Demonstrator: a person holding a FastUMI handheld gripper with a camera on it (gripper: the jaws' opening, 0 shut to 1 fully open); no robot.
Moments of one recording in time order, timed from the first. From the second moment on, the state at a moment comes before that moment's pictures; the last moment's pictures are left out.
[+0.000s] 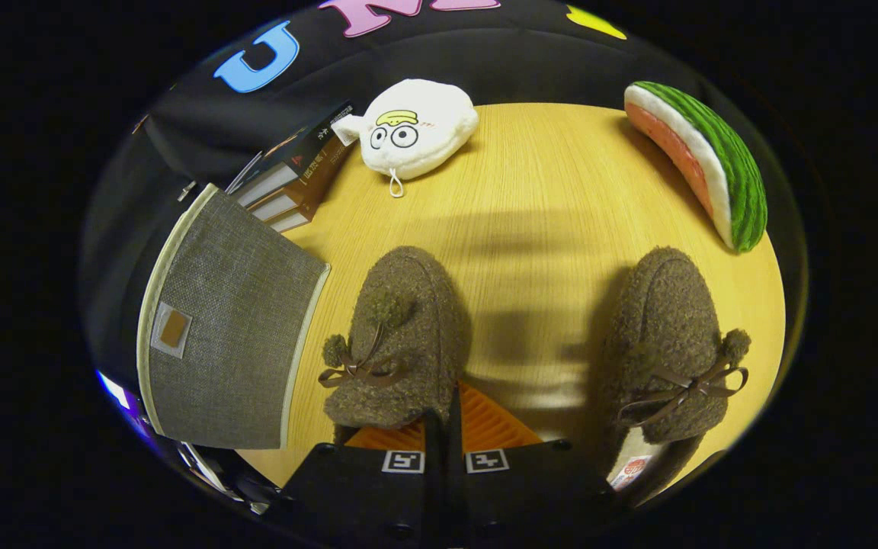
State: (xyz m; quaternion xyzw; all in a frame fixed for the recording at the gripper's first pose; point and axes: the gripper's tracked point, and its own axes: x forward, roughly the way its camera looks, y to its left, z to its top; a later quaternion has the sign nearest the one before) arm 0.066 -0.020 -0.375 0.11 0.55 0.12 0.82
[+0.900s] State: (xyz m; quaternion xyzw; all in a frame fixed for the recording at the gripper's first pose) arm 0.065 0.030 -0.180 0.32 0.46 0.10 0.82
